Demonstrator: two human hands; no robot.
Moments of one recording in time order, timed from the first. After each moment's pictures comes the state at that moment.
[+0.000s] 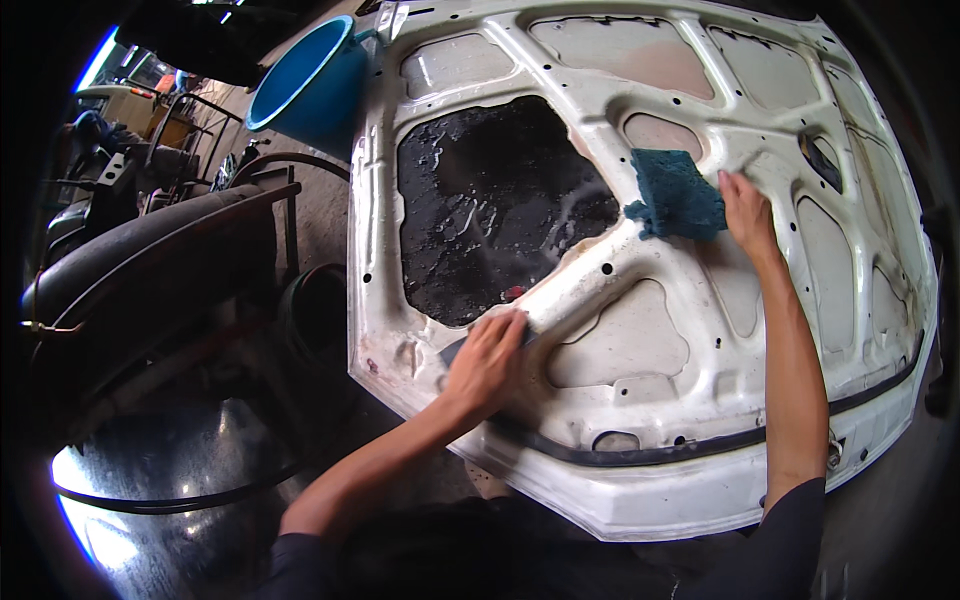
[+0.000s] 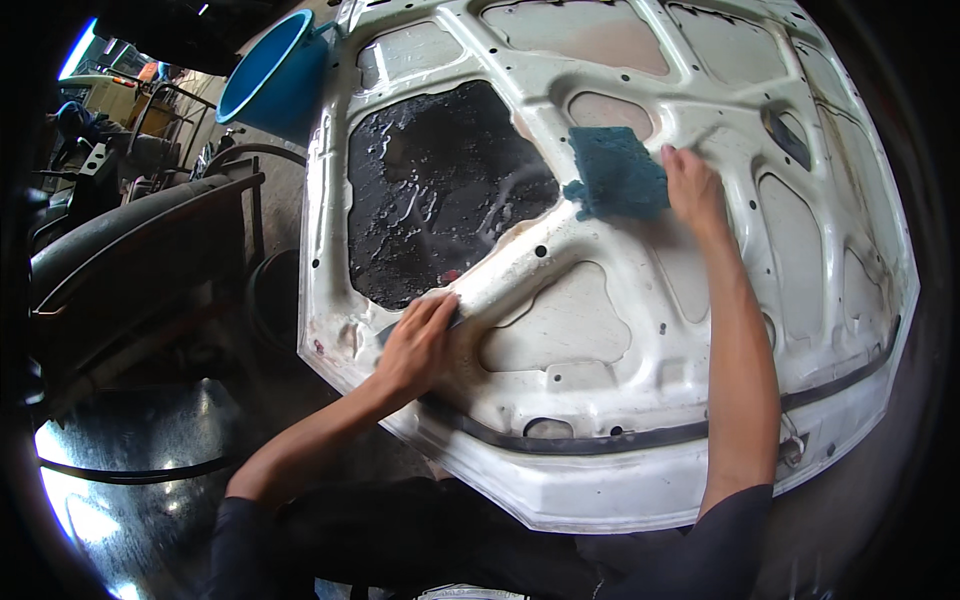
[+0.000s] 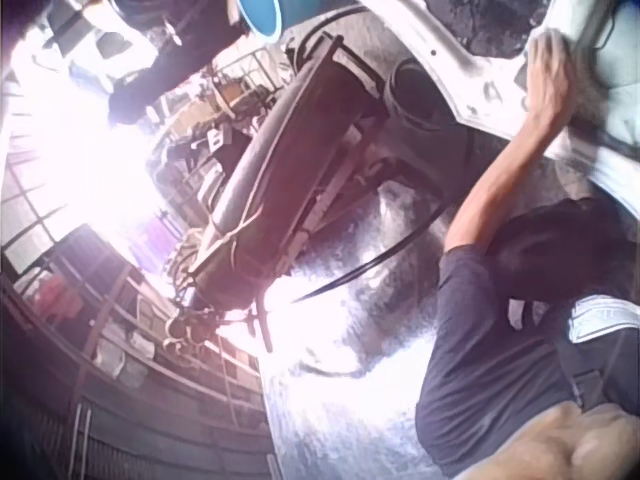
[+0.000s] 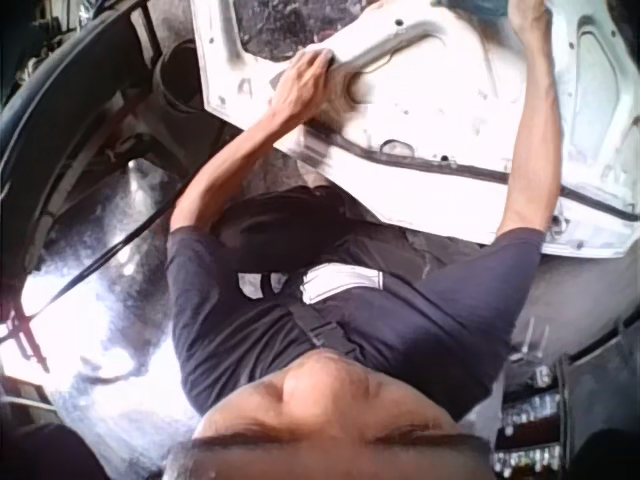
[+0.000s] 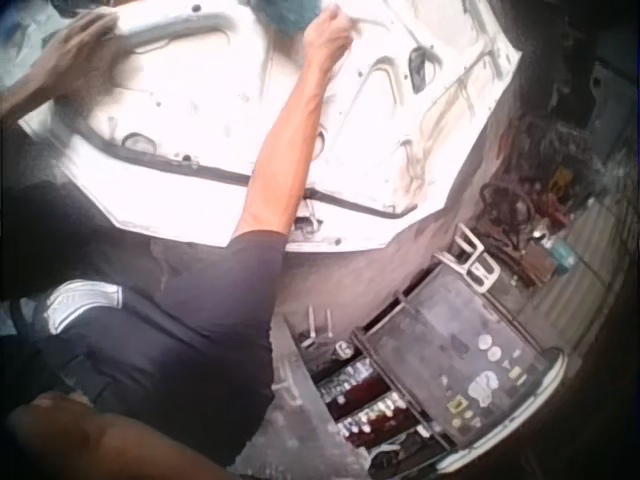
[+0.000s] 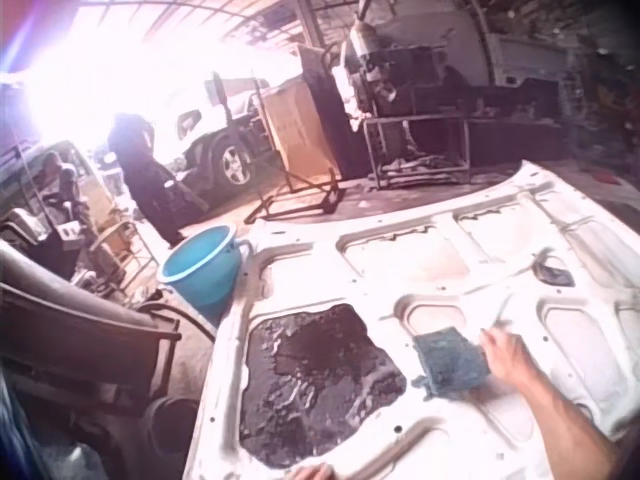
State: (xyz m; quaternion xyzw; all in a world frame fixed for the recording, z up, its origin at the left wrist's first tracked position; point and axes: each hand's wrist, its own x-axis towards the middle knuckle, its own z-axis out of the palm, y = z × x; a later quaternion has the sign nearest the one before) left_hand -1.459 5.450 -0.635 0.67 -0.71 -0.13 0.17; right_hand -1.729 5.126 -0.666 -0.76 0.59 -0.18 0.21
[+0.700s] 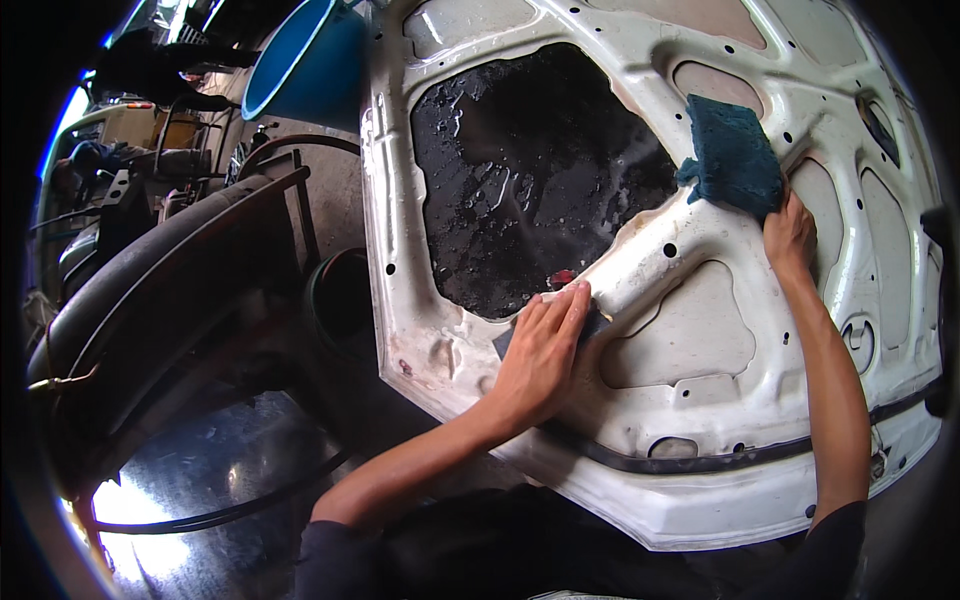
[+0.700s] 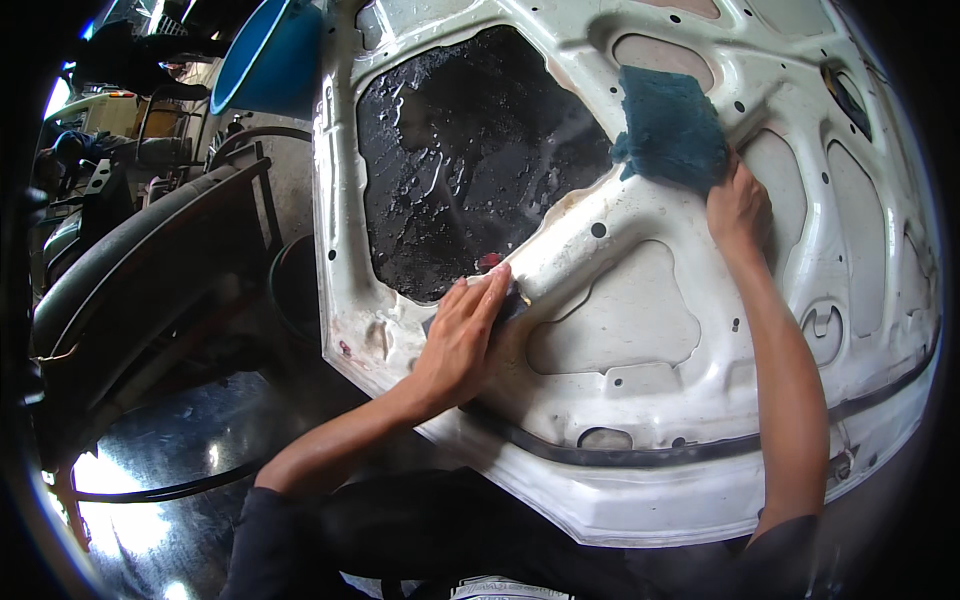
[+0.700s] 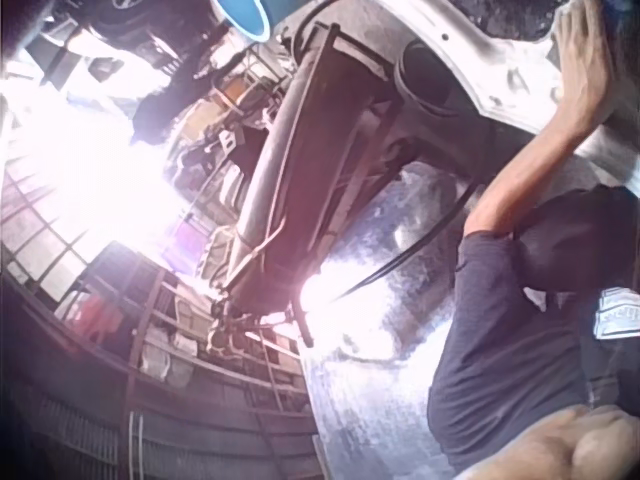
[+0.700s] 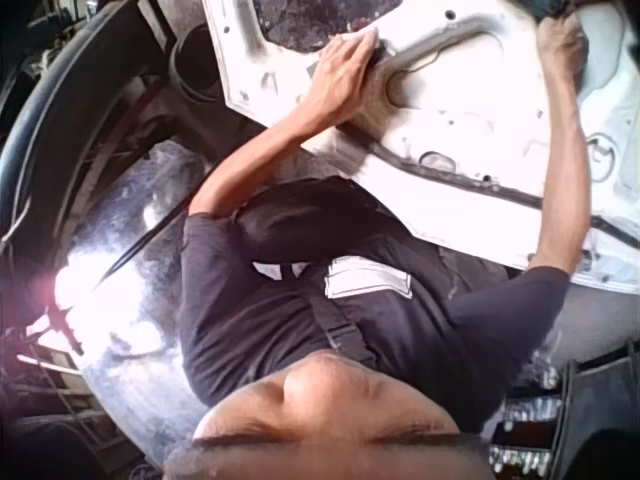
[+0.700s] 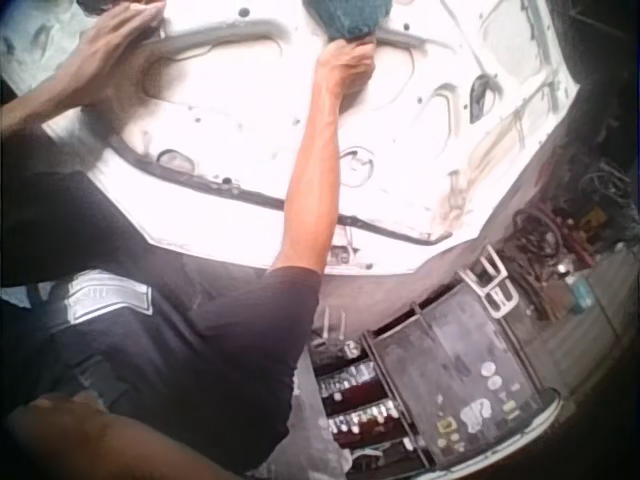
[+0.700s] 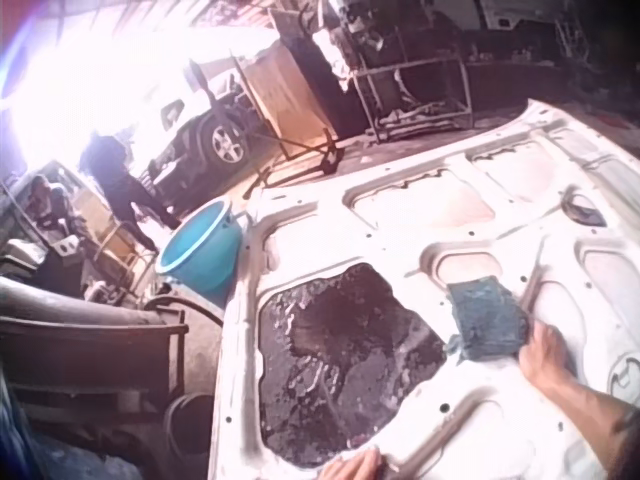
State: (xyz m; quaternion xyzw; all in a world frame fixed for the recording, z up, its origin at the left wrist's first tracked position) left_hand -1.450 5.449 -0.639 0.66 -0.71 -0.21 0.13; right_hand -1.708 5.183 -0.717 -0.67 0.69 -0.18 0.17
